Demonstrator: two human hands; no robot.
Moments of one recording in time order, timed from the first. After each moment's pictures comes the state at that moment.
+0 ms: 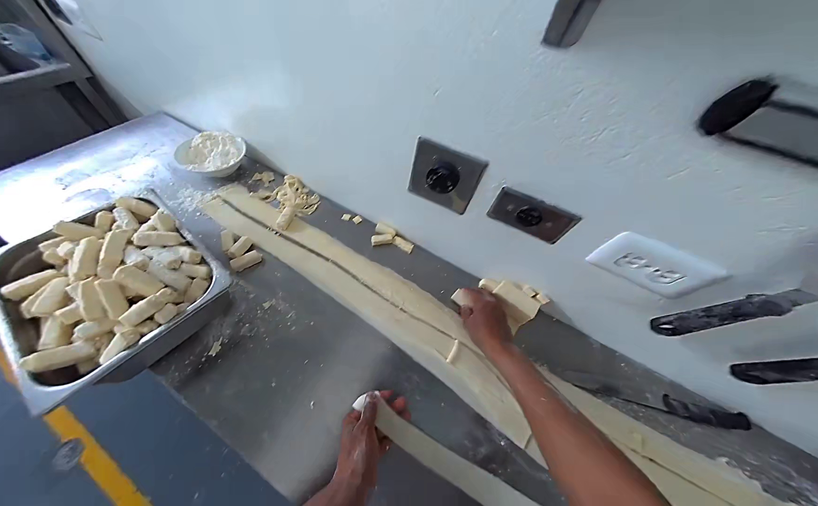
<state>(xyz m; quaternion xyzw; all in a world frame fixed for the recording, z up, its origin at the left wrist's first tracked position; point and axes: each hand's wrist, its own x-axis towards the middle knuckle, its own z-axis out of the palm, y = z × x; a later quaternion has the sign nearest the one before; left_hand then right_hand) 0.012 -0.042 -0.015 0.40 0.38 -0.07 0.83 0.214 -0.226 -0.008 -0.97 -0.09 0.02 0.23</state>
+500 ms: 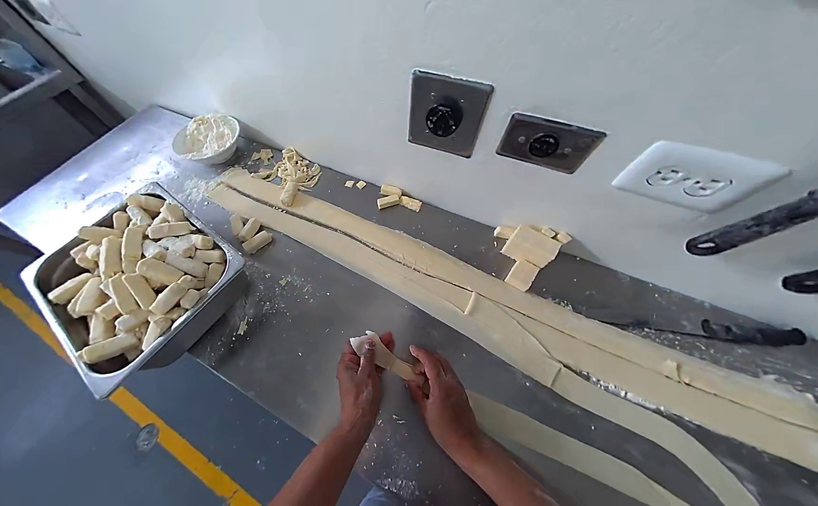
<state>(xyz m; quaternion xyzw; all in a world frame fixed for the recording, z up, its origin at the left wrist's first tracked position) 0.021 -0.010 -0.028 0.55 0.28 0.05 0.78 0.010 -0.146 -0.044 -0.90 -0.14 -0.02 0.42</state>
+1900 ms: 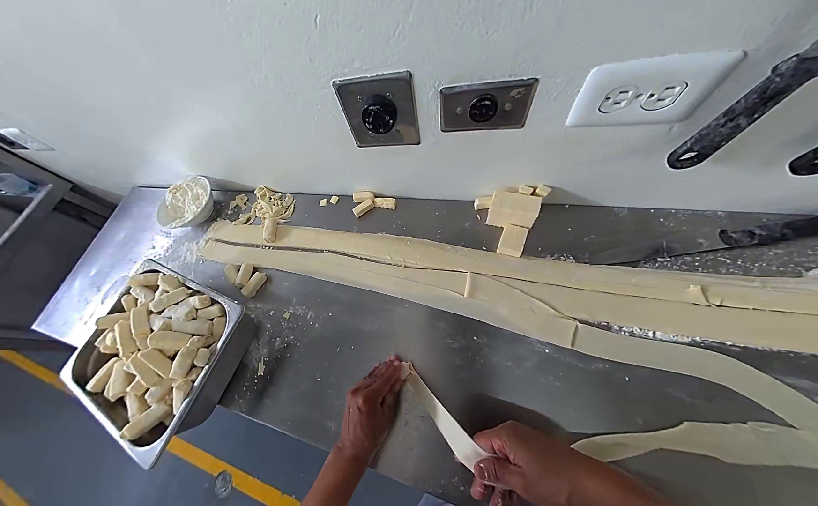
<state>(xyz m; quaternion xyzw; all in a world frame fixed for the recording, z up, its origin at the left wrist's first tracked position) -0.003 0.046 -0.059 0.91 -0.19 0.10 0.36 -0.021 -0.223 0.011 -0.66 -0.13 0.55 0.50</state>
